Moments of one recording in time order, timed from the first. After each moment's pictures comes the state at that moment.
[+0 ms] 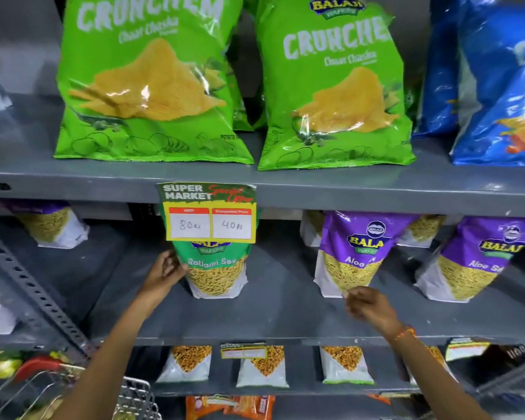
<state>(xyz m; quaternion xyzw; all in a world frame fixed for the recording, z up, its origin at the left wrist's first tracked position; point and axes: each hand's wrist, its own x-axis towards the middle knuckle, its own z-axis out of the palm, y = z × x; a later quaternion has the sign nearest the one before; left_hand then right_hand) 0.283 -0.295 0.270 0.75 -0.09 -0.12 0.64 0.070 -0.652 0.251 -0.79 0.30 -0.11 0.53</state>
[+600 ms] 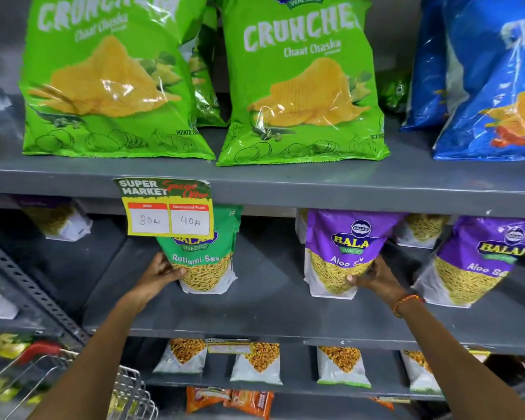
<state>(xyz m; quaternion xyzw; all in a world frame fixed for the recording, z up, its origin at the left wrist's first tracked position) 0.268 -0.311 0.268 0.78 -0.06 -0.19 0.59 0.097 -0.749 0.244 -0.76 0.22 -0.11 0.59</state>
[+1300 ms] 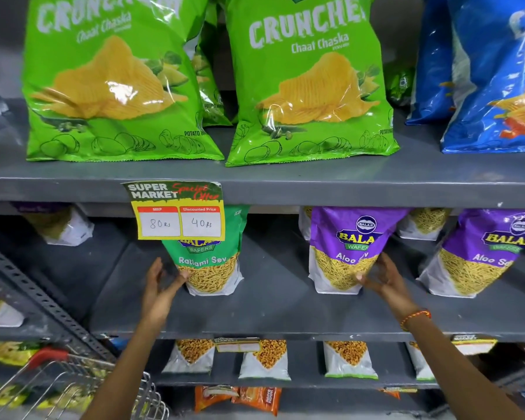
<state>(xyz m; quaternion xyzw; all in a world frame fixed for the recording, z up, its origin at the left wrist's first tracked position) 0.249 -0.303 0.234 0.74 0.00 -0.03 0.67 0.079 -0.730 0.230 -0.72 0.25 -0.17 0.63</state>
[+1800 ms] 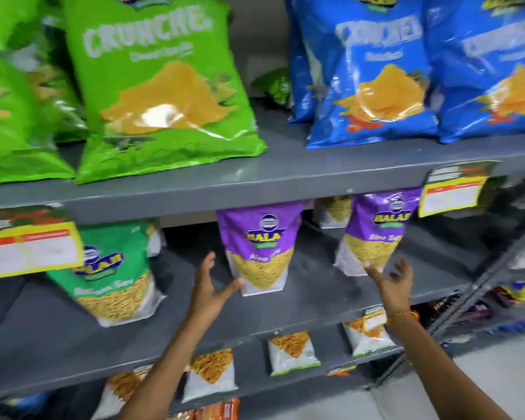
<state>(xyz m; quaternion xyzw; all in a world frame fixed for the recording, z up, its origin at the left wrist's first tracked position) 0.164 -0.524 0.252 0.77 -0.22 -0.09 0.59 -0.036 -0.817 0.239 -0.58 0.44 -0.41 0.55</state>
